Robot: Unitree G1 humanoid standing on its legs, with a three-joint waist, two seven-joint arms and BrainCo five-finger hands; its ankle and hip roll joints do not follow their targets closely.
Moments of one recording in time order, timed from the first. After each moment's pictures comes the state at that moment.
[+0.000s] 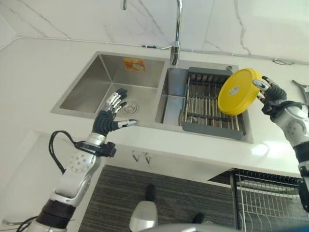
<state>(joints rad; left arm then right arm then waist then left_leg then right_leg) -0.01 0.66 -0.12 -0.19 -0.46 -0.20 0.03 -0.66 -0.78 0.08 0.59 0.87 0.28 0.00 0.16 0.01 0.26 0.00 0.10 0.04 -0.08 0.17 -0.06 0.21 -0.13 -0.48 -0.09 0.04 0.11</state>
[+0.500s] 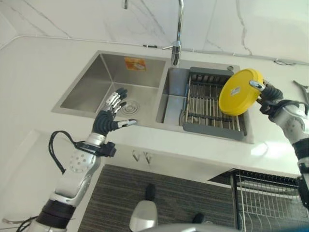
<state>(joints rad) -0.01 0.67 -0.12 -0.19 -0.46 -0.20 0.04 -0.70 -0.78 0.11 0.63 0.86 0.31 0.05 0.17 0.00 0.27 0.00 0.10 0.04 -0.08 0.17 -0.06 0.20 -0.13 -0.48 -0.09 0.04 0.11</state>
